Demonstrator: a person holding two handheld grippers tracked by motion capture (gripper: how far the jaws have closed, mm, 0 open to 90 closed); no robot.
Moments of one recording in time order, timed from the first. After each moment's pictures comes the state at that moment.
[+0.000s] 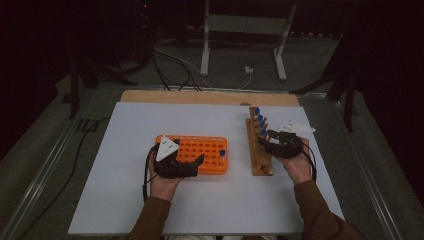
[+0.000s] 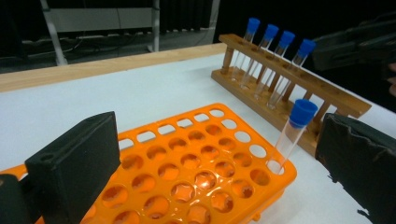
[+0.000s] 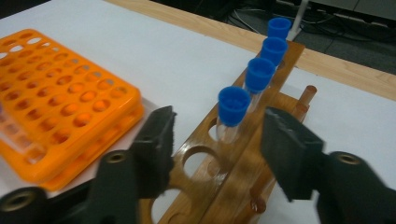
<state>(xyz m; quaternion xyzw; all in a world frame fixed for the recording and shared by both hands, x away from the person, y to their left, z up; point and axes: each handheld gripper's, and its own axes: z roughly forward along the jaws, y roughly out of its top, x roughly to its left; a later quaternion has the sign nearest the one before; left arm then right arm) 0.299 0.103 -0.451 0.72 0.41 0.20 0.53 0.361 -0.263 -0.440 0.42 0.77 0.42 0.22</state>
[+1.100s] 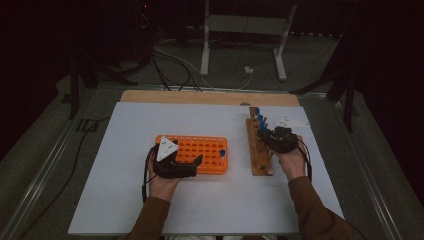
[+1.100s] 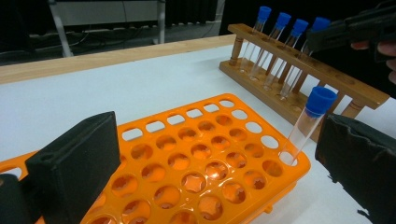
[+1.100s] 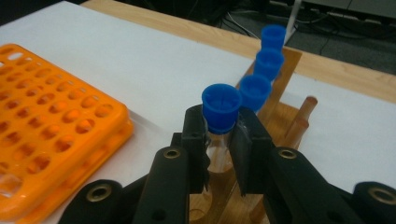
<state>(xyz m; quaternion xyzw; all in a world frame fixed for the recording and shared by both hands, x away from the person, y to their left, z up) 0.301 0.104 -0.458 0.73 0.41 0.20 0.51 0.377 -0.256 -0.444 0.44 0.76 0.43 0.22</state>
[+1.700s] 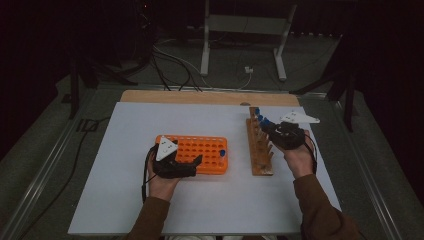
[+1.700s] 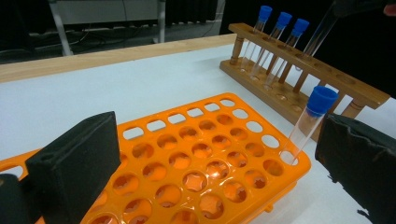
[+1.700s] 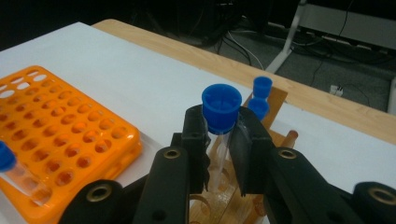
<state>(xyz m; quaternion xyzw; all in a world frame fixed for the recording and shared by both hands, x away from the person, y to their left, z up) 0.301 0.105 -0.458 0.72 0.42 0.20 0.51 0.366 -0.258 -0.406 0.41 0.76 0.44 0.25</state>
